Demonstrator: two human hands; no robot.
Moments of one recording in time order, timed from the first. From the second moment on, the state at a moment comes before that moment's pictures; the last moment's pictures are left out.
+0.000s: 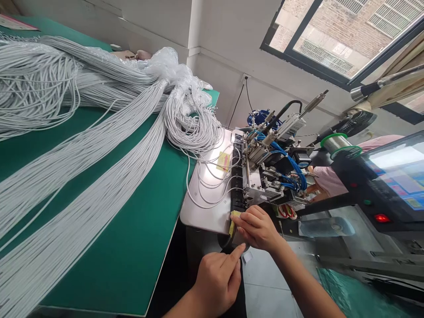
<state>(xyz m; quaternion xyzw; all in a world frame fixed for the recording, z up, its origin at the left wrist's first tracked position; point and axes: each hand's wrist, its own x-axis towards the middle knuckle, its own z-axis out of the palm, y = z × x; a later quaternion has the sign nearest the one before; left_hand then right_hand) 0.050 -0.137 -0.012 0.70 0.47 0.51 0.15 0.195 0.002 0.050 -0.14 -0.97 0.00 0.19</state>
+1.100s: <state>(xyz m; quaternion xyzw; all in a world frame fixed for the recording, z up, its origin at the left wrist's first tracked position) 0.046 -0.144 -0.016 0.69 0.48 0.52 0.15 0.191 -0.013 0.045 -0.14 -0.97 -0.03 0.17</state>
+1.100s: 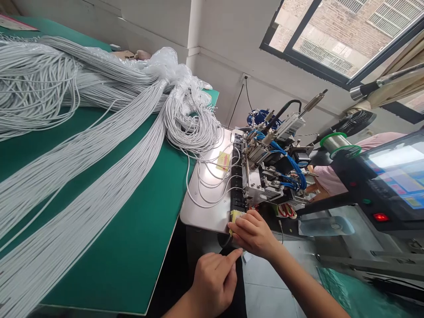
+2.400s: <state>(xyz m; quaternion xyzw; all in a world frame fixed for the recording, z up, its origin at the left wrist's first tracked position) 0.048 -0.129 -0.018 0.67 0.56 0.41 0.27 0.198 -0.009 0.046 -0.23 -0.95 -0.01 0.20</state>
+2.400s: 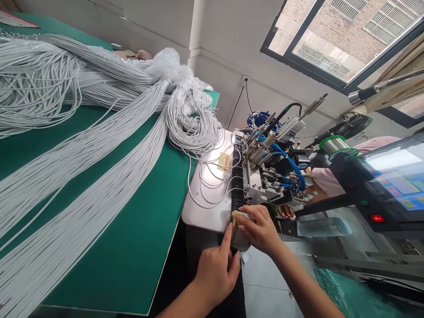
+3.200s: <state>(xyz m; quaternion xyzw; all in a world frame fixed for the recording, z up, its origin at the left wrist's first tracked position) 0.039 -0.133 -0.024 0.69 0.55 0.41 0.23 0.206 -0.022 0.032 -0.24 -0.94 -0.03 0.24</state>
